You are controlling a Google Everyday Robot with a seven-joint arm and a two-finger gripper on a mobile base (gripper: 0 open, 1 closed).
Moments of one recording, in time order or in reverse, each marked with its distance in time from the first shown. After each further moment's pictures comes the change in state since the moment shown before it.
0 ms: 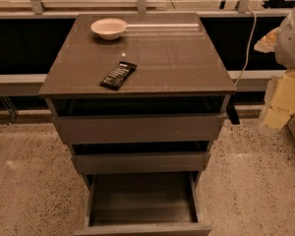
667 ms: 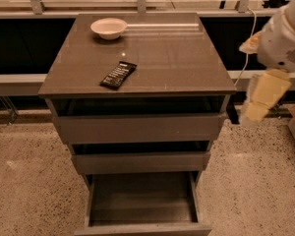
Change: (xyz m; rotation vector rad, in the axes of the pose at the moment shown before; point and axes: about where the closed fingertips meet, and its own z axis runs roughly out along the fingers) arm -0.014 -0.020 0.027 -0.014 -0.060 -0.005
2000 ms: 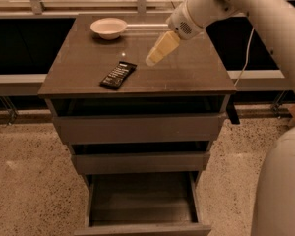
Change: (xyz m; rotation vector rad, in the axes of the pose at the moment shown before) arm -0.185 -0.185 0.142 0.010 -0.474 0.123
